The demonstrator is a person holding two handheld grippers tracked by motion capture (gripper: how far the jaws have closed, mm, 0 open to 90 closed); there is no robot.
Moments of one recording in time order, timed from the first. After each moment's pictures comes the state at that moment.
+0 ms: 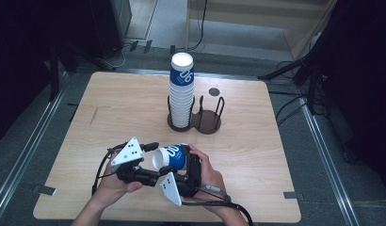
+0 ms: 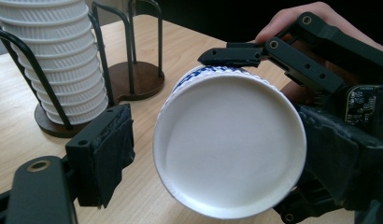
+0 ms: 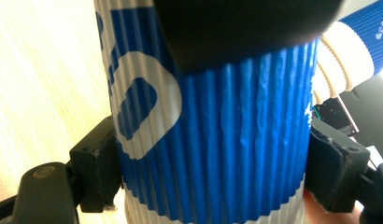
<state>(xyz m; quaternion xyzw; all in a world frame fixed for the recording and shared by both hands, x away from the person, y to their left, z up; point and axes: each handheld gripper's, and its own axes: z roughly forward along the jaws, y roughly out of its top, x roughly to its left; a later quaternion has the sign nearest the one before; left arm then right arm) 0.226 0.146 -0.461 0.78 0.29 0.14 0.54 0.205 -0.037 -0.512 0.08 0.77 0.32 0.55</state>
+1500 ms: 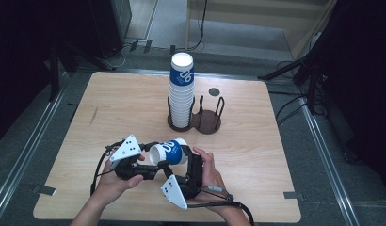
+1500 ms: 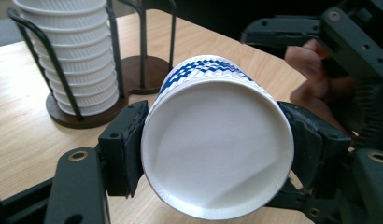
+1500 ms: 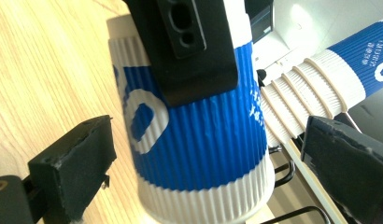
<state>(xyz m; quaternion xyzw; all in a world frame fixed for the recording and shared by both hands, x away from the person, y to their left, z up) 0.233 0.154 -0.462 0.77 0.32 0.14 0.54 0.200 -0.042 -0.502 0.06 0.76 0.37 0.53</state>
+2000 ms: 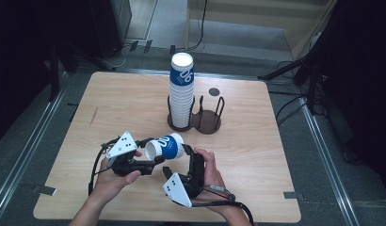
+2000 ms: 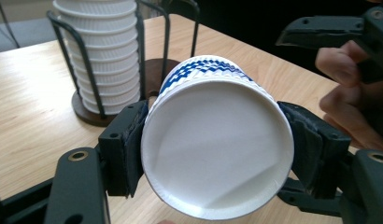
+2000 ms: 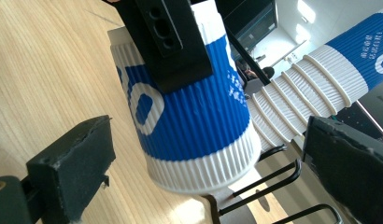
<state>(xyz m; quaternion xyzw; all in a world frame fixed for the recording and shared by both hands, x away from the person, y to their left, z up) 0.240 0.163 -0.462 0.75 0.34 0.15 0.54 0.200 -0.046 -0.495 0.08 0.76 0.39 0.51</state>
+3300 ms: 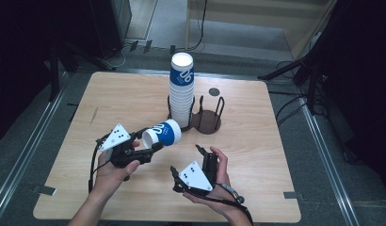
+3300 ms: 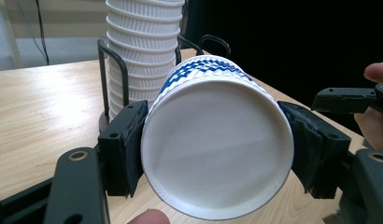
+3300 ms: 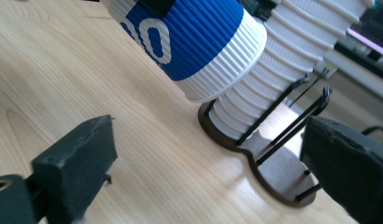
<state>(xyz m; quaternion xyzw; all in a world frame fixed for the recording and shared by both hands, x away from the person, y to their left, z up) 0.254 0.167 -0.463 0.69 0.38 0.17 0.59 0.207 -0.073 -0.483 0.24 0.78 0.44 0.39</state>
